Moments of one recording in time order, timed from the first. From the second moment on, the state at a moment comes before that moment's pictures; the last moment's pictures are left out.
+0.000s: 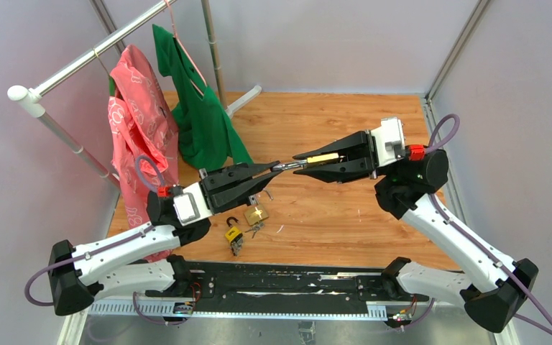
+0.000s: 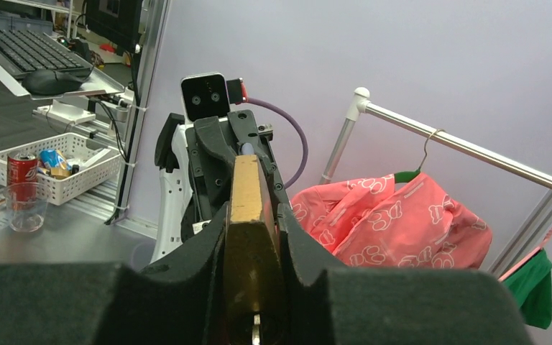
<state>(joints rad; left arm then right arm) -1.03 0.98 0.76 1.16 0.48 0.14 0.71 1.06 1.06 0.86 -0.97 0.38</state>
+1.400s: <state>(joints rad) -1.04 1.18 0.95 1.36 0.63 -0.08 0.74 1.06 1.32 0.49 -1.07 0.17</state>
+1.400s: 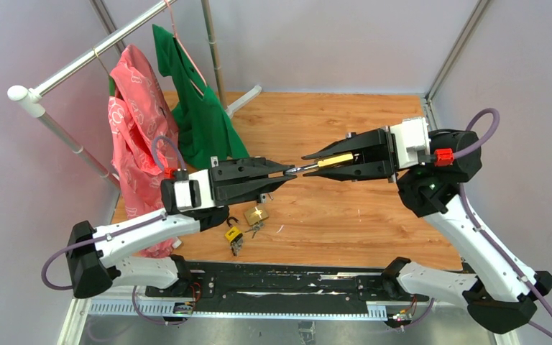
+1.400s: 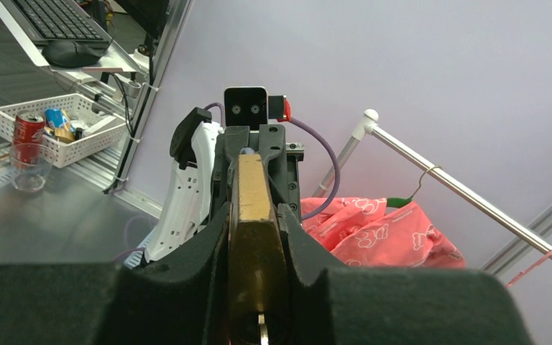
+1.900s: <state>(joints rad) -0.92 1.21 0.93 1.06 0.60 -0.01 0.63 1.00 1.49 -0.37 -0.87 -0.36</state>
